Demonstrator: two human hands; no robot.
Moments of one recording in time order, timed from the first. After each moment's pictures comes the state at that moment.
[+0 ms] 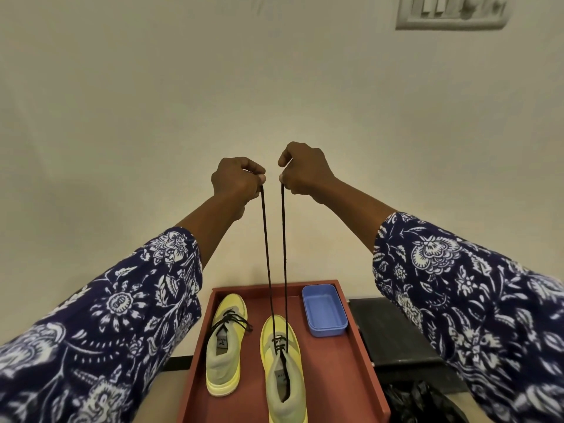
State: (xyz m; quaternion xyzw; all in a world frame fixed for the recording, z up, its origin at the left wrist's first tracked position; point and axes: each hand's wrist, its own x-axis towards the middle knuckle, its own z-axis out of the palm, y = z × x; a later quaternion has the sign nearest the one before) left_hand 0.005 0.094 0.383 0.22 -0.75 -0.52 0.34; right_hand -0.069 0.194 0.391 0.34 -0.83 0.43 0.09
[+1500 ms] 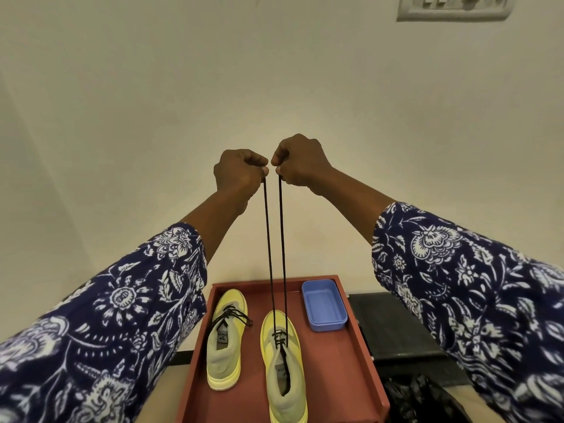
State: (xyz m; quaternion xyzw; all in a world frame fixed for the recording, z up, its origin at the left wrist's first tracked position) left_hand 0.001 0.099 0.381 0.21 -0.77 -0.48 0.37; right_hand -0.062 0.193 0.400 0.36 -0.84 0.38 0.11
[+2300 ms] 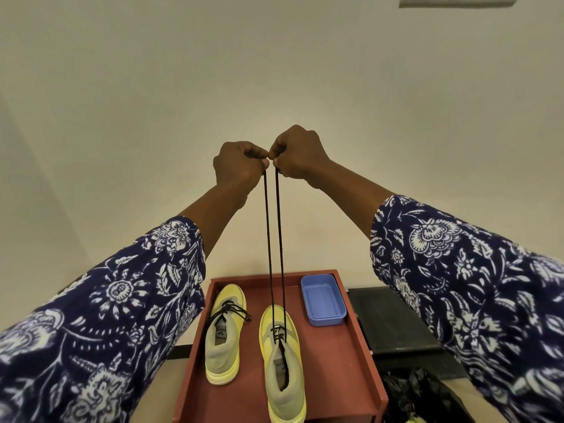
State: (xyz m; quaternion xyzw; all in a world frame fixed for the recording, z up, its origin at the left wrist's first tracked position) left_hand -0.008 0.098 0.377 0.19 -0.78 -0.46 0.38; right_hand -0.068 0.191 0.398 0.36 -0.85 0.38 0.12
